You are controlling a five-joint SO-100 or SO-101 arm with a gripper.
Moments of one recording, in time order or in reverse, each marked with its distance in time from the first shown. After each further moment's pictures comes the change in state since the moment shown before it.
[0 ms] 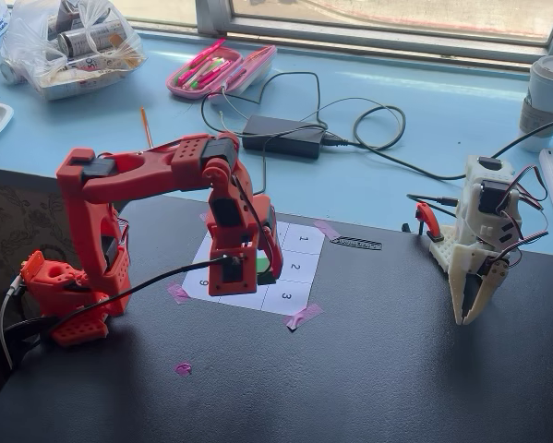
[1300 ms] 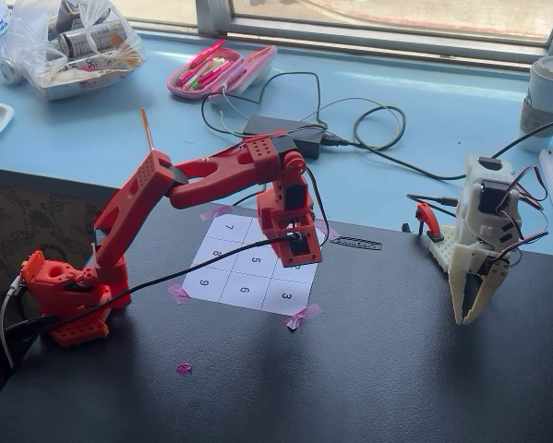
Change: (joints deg) arm -20.7 -38.2 -29.4 3.3 6.9
